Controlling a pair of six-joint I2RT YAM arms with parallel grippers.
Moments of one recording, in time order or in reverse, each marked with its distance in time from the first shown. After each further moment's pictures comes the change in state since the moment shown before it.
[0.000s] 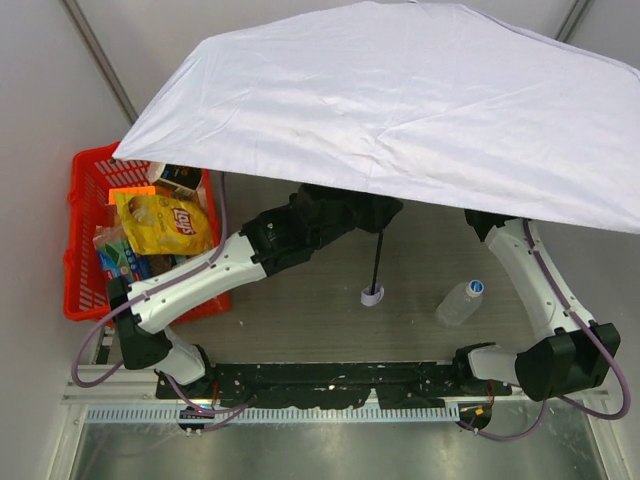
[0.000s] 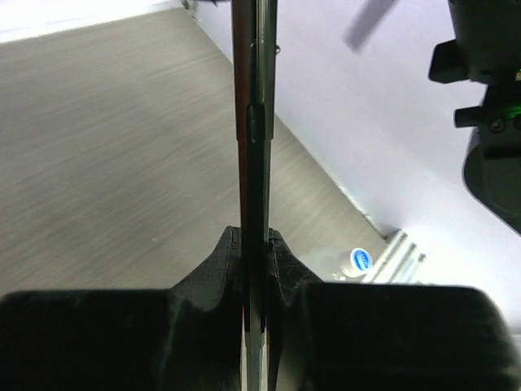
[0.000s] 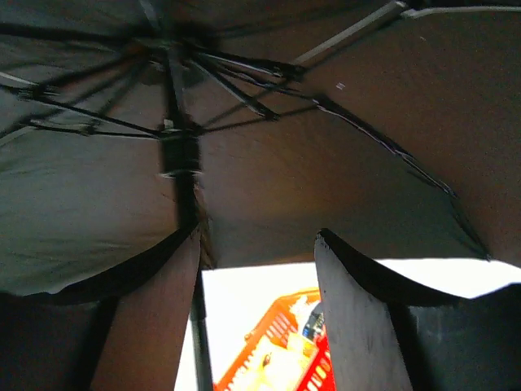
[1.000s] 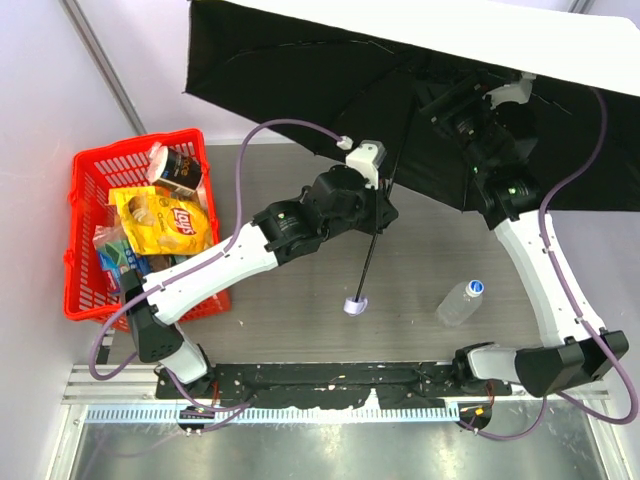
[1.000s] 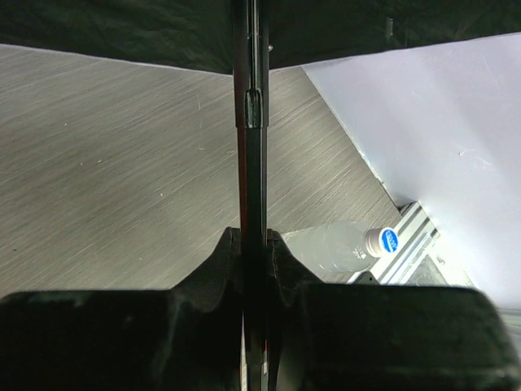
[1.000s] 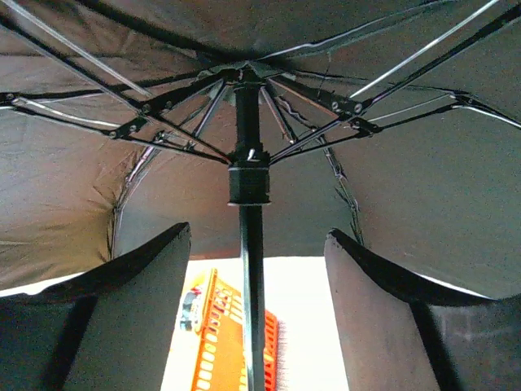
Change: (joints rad) left arm 0.045 0.071 0.050 -0.139 0.101 -0.095; right arm 0.039 0.015 0.240 -0.678 0.325 -0.259
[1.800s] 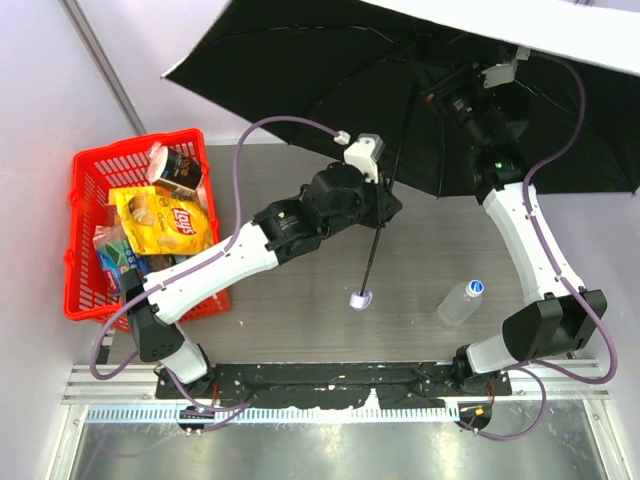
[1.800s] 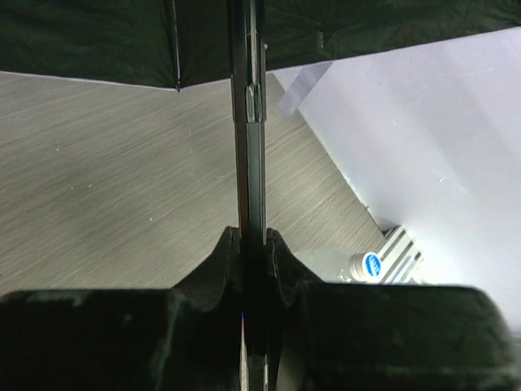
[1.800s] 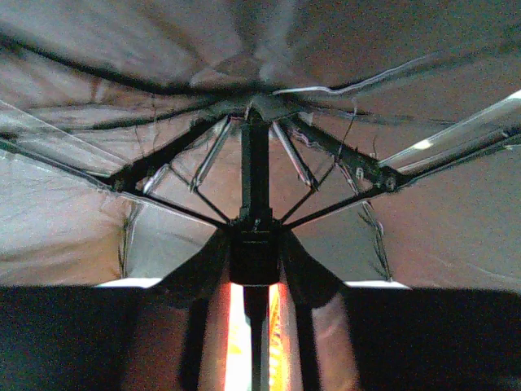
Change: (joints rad) left arm 0.001 0.005 0.000 0.055 0.000 -0.018; right arm -0.080 0.188 0.072 0.247 -0.208 0.196
